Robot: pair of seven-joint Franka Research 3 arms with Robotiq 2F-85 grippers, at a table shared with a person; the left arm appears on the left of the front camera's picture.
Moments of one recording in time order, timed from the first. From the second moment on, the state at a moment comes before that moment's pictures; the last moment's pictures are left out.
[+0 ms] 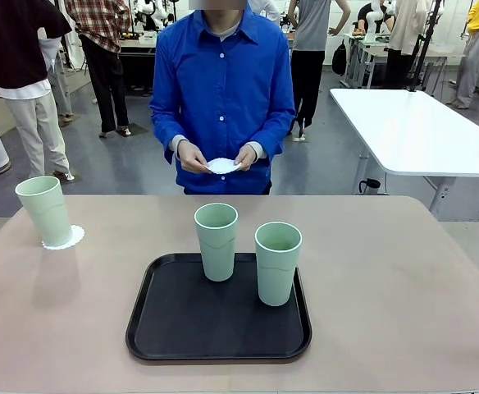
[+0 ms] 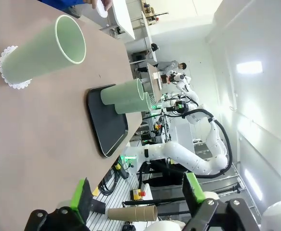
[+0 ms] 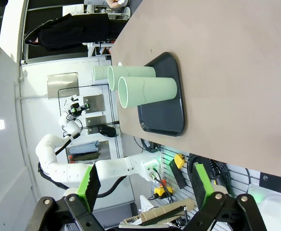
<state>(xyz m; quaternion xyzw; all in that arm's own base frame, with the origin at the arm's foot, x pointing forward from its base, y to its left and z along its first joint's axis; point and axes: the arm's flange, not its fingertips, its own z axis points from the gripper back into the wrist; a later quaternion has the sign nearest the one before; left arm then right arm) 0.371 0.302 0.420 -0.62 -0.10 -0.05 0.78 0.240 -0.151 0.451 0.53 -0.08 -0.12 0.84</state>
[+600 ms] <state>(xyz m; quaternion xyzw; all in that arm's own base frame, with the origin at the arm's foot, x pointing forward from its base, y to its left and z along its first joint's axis) 0.372 0.301 0.420 -0.62 -0.10 -0.05 0.78 0.240 -0.151 0.451 0.53 -0.08 -0.12 0.84</state>
